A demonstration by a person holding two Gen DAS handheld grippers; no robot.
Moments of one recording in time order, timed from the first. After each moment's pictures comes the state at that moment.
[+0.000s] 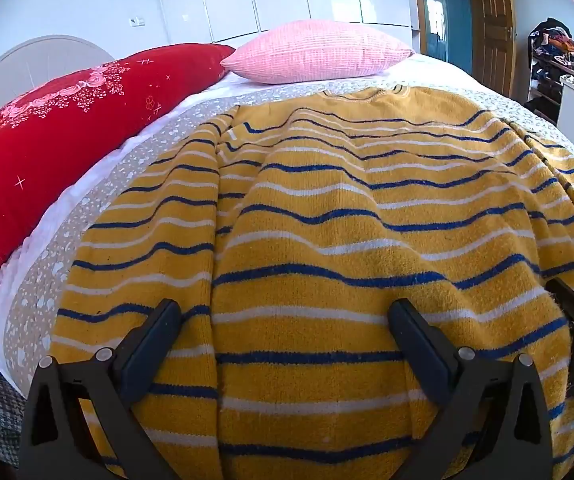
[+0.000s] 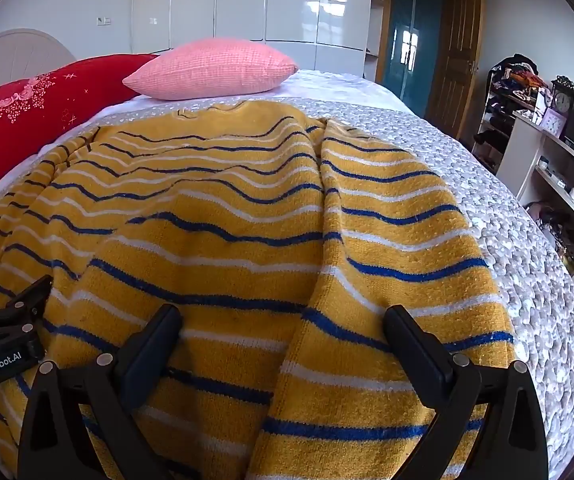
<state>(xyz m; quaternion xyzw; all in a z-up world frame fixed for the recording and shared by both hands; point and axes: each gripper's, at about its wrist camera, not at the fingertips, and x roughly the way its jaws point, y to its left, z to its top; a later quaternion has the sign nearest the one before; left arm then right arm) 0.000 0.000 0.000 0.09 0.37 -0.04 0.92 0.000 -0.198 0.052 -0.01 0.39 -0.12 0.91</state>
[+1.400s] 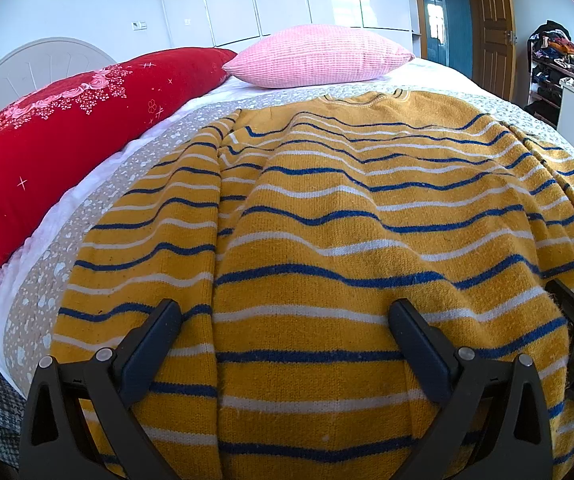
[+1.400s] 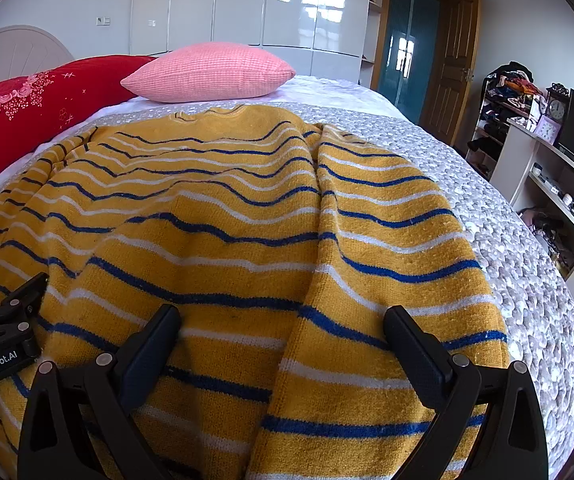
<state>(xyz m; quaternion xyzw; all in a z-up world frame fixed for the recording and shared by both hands) -0.003 0.000 0.001 0.09 0.37 -0.04 0.92 -0.002 -0.193 0.052 -0.02 0.38 -0.13 0.92</state>
